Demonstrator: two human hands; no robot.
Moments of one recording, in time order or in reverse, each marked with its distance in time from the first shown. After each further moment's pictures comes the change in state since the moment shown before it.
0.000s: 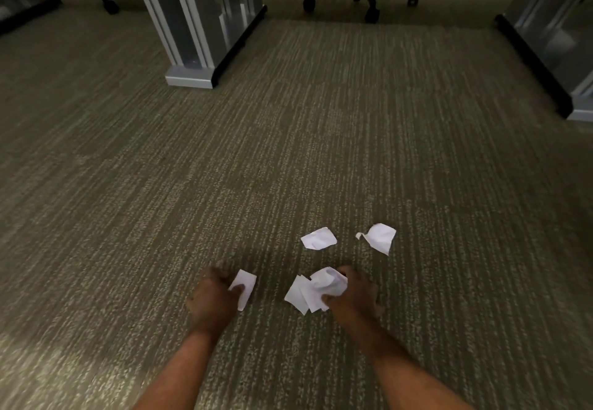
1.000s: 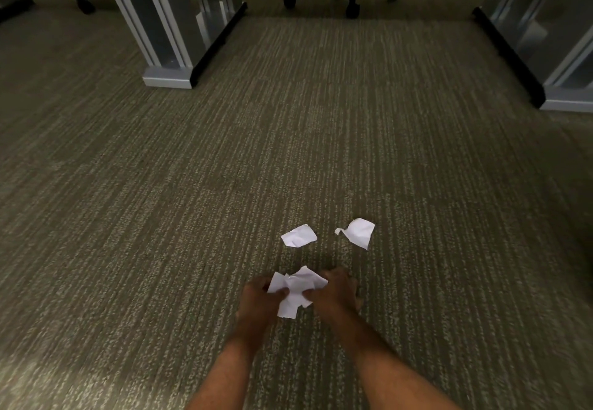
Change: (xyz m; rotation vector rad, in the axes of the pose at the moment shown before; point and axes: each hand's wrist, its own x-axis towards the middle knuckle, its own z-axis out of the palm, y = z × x) left_hand -0.055 0.064 0.071 -0.432 -0.258 0.019; right_hand -0.002 -0.001 -0.011 0.142 -0.038 0.071
